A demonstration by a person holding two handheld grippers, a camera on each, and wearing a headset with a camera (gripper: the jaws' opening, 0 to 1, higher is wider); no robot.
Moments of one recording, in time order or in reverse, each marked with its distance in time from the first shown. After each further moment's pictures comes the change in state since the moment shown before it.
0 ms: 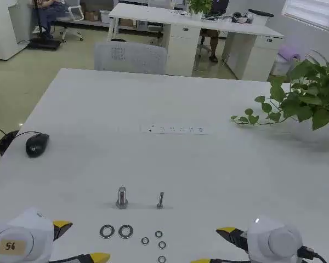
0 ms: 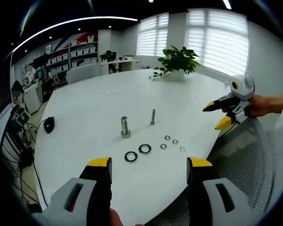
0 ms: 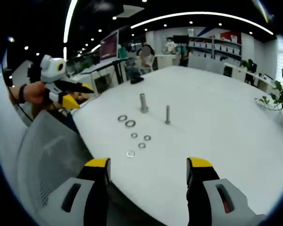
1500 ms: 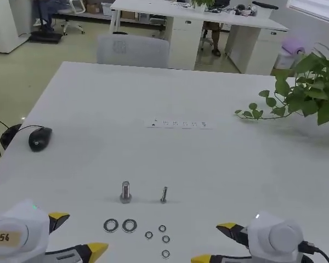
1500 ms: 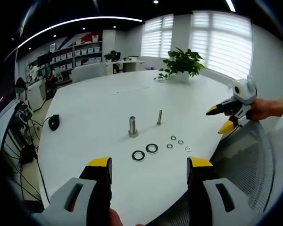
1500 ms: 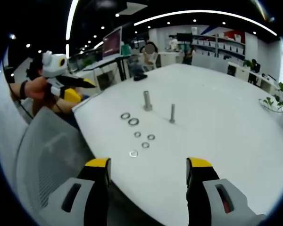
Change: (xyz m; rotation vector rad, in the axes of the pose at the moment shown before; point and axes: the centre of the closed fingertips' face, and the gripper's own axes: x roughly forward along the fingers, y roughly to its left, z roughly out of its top) left arm -0.006 0.013 -0.004 0.007 0.020 0.025; right arm 0.011 0.007 -0.003 -0.003 0.029 0.030
